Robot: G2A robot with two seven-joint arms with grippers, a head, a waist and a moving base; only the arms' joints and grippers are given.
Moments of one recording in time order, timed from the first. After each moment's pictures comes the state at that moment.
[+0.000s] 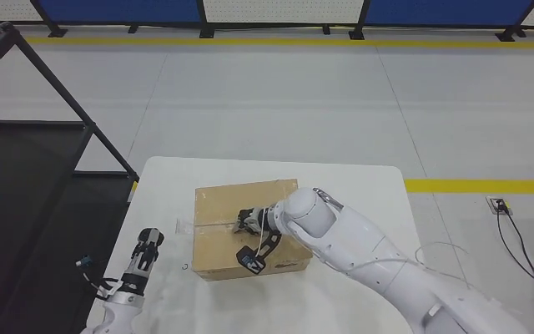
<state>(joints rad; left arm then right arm) 1.48 -1.28 -1.69 -1.64 0.43 -0.30 -0.04 -0.22 -1.45 0.37 -0.94 -2.55 -0.48 -0.60</state>
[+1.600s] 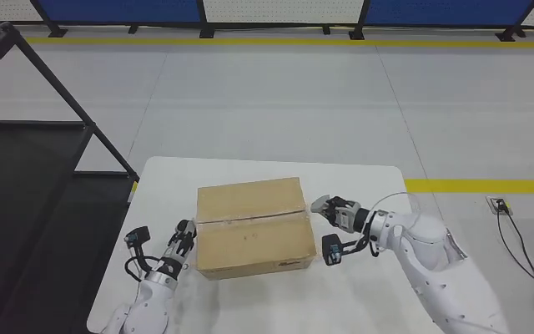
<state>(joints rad) 1.35 -1.30 -1.50 -1.61 0.51 -0.12 -0.11 -0.81 -1.10 1.18 -1.44 -2.61 -0.48 -0.64</state>
